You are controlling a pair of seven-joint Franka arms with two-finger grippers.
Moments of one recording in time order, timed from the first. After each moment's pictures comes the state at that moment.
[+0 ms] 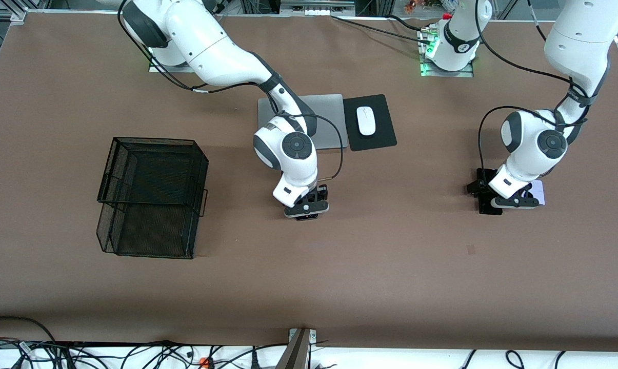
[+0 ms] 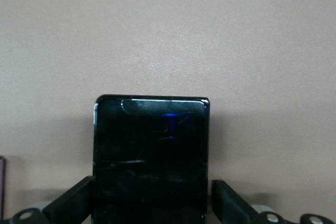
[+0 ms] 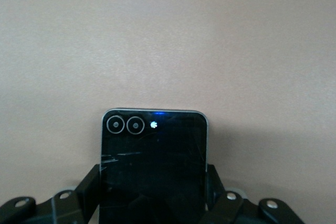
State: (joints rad) left arm 0.22 0.50 -0.08 -2.25 0.11 2.83 0.06; right arm 0.70 1.02 0.04 -1.19 -0.17 2.34 0.67
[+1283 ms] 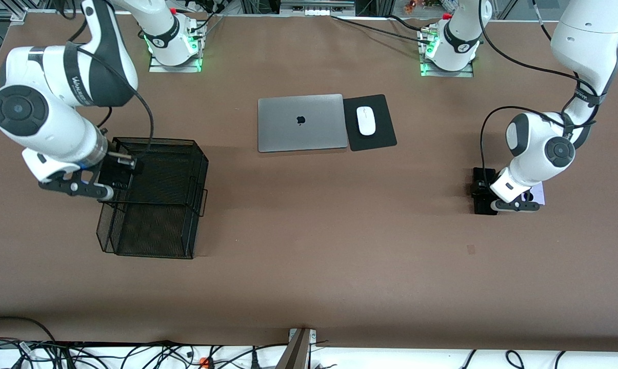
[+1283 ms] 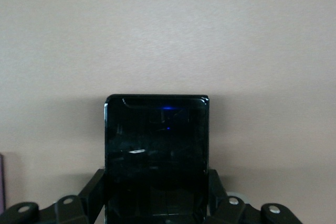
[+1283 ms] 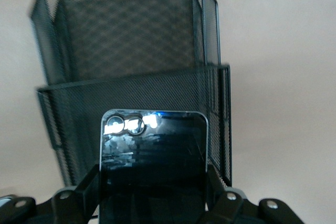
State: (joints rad) left arm 0.24 0.48 -0.14 -2.15 0.11 2.59 0.05; right arm 0.49 0.18 -0.36 -1.80 -0.09 1.84 0.32
